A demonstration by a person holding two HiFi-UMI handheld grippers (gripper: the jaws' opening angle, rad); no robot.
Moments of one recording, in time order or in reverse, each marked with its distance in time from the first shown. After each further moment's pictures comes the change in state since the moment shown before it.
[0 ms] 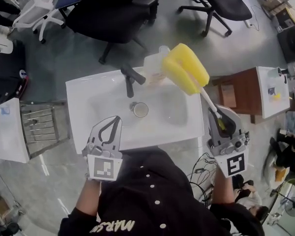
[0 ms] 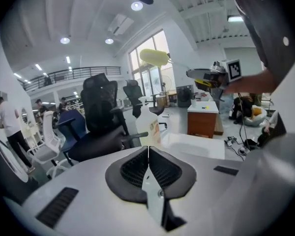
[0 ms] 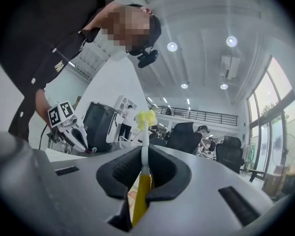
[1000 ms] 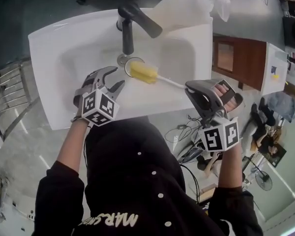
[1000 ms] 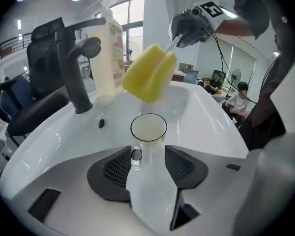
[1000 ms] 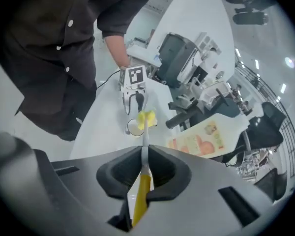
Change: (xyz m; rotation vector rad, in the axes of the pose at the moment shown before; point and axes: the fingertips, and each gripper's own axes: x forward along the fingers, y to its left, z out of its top) left arm 0.137 -0.079 -0.234 0.112 0.314 -0.460; right arm -0.002 0.133 -0.220 -0.608 0.747 0.768
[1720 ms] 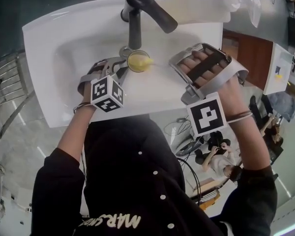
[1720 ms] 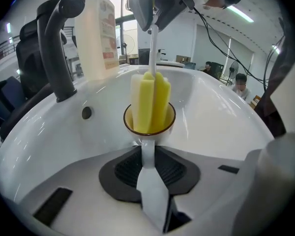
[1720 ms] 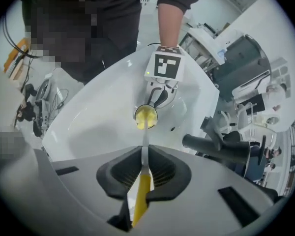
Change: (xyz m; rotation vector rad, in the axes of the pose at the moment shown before) left arm 0.047 0.002 -0.019 0.060 0.067 -0.017; right arm 0.086 -0.010 0.023 -0.628 0.173 0.281
